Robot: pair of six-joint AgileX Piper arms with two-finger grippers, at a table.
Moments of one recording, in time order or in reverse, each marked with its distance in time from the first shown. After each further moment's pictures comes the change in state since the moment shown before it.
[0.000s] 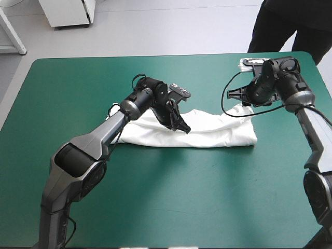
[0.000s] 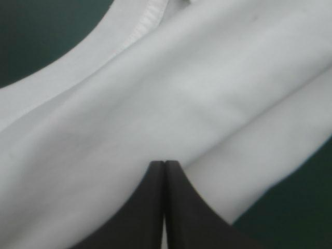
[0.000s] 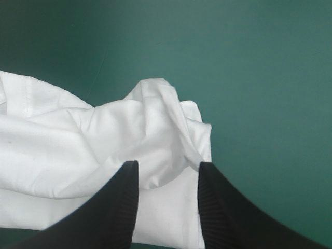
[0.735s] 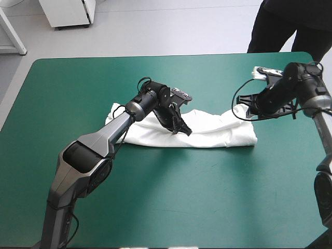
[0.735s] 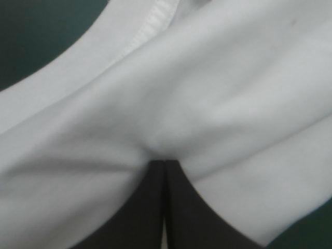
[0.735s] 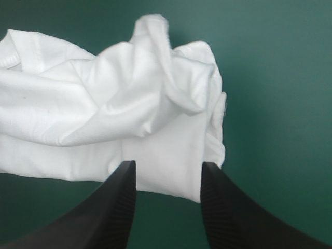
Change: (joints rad) left arm 0.000 0.068 -0.018 -0.007 -0.002 -0.002; right arm -0.166 -0.044 0.121 0.272 0.057 -0.123
